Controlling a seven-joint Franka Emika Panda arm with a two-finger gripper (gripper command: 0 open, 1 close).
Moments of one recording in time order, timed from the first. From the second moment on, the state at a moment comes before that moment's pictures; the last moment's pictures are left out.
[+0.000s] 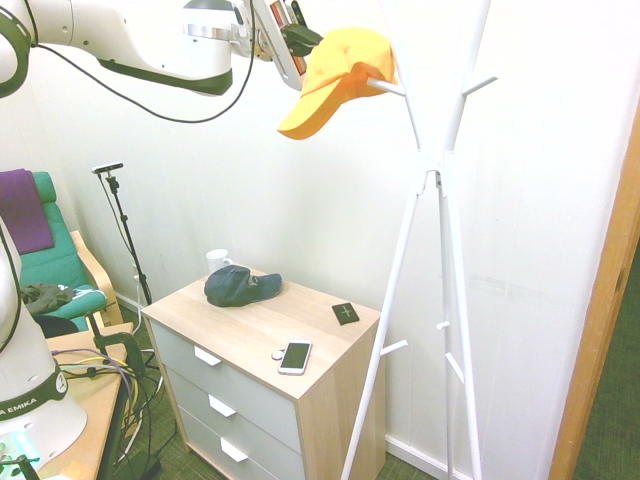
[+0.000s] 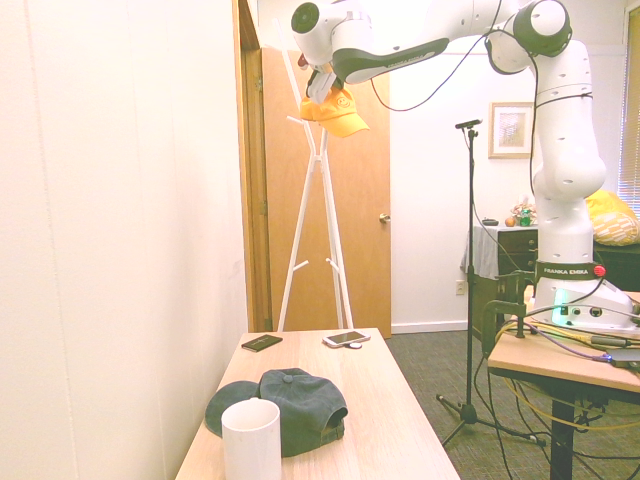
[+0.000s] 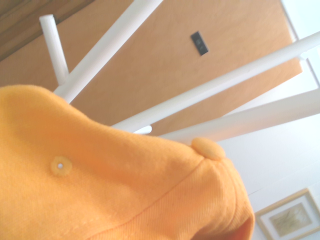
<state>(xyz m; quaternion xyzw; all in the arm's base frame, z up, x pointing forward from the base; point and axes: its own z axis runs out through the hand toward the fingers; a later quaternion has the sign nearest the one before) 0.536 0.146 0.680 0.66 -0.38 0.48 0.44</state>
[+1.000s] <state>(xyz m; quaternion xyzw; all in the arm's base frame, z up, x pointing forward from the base) 0.553 0.118 0.619 0.72 -0.46 0.41 0.31</state>
